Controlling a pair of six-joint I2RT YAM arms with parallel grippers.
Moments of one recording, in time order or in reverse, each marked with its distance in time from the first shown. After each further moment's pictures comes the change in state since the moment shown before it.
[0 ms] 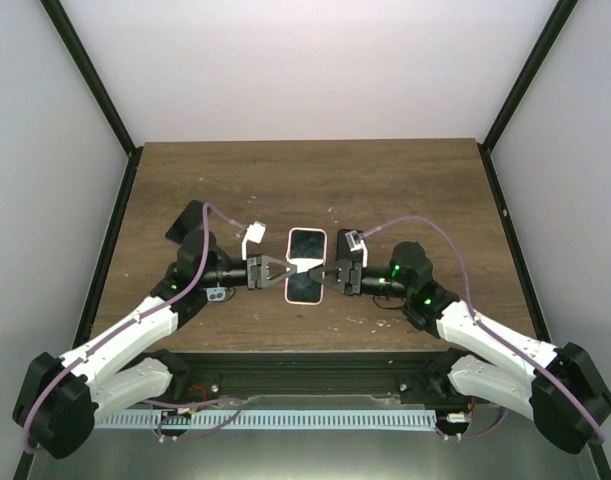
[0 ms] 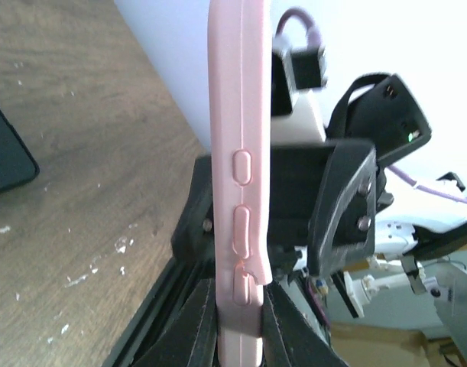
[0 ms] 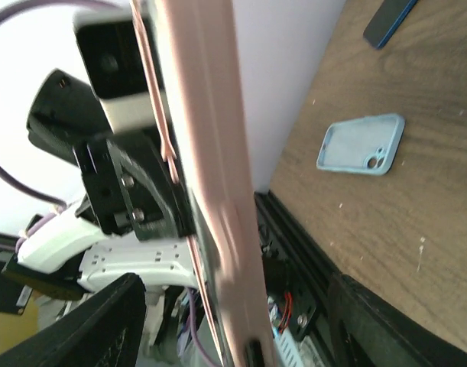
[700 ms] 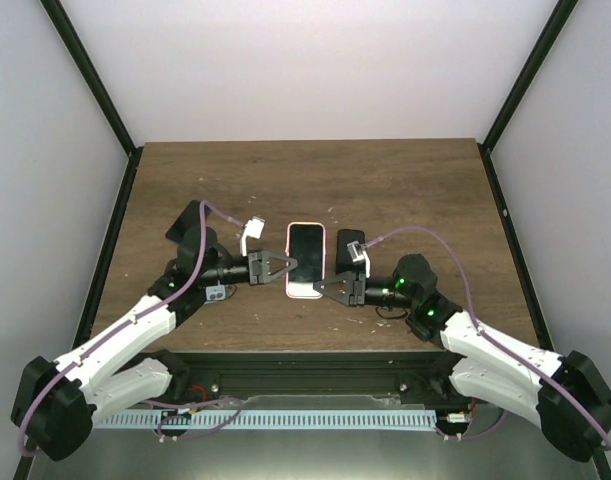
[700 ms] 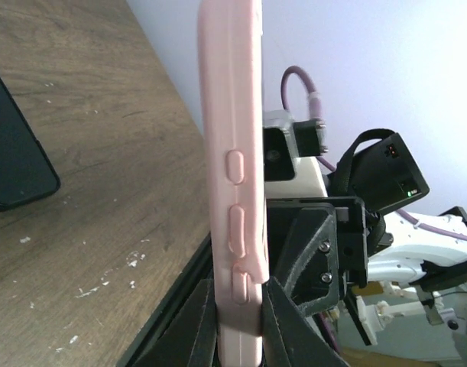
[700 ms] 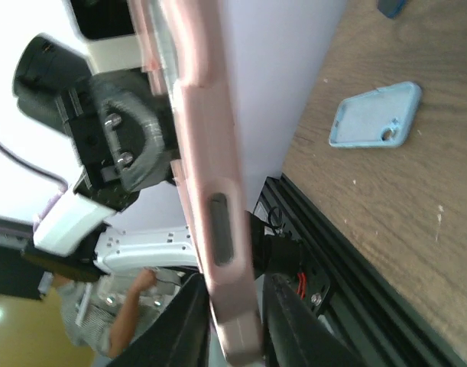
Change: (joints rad) left arm -0.010 -0.016 0.053 -0.081 -0.113 -0.014; right arm 0.034 -0.056 -0.098 0.101 -0.027 0.069
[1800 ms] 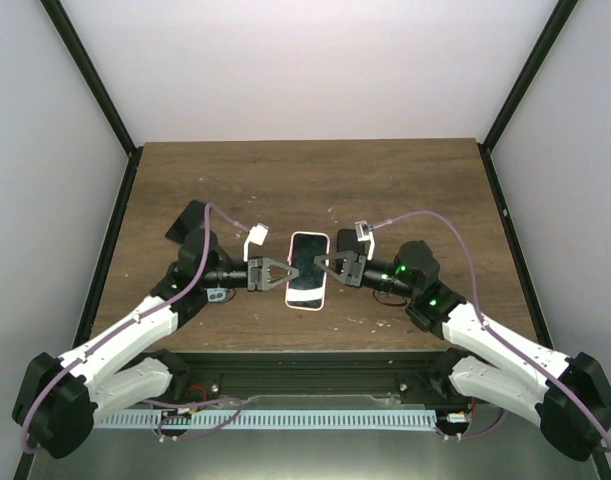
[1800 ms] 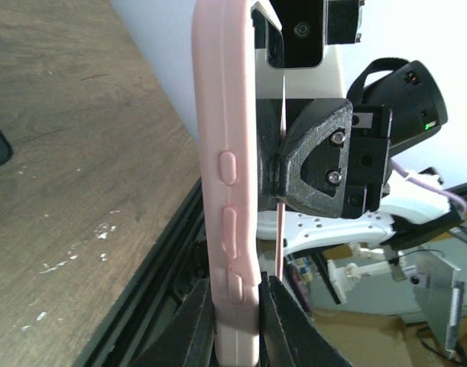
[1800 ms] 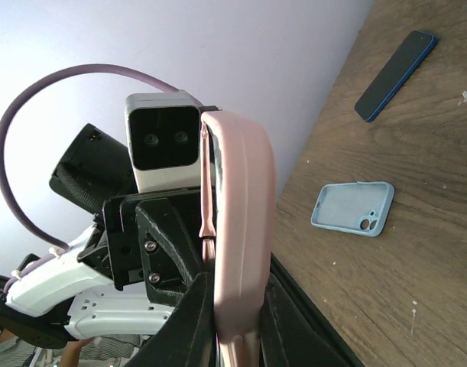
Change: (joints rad) left arm 0.001 0.019 -0.044 0.095 0.148 -0.029; right arm -0.003 0.003 0.129 -0.109 0.190 -0.100
